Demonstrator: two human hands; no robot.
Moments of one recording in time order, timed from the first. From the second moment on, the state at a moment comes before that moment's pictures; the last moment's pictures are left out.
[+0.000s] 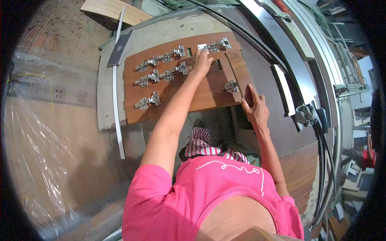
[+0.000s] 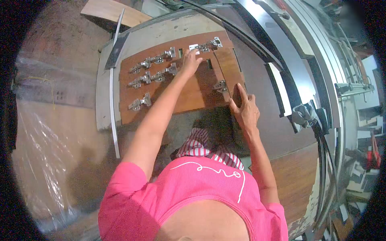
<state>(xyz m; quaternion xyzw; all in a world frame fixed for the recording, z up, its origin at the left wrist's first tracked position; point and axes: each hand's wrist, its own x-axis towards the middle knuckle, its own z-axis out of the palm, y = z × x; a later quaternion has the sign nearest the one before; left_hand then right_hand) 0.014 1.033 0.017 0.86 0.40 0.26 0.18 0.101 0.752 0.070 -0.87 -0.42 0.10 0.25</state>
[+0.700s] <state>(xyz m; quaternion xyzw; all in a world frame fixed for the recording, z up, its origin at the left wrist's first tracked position) 0.047 1.101 -0.004 0.87 0.37 0.25 0.21 0.068 0.890 0.061 -0.90 -0.38 0.04 0.21</state>
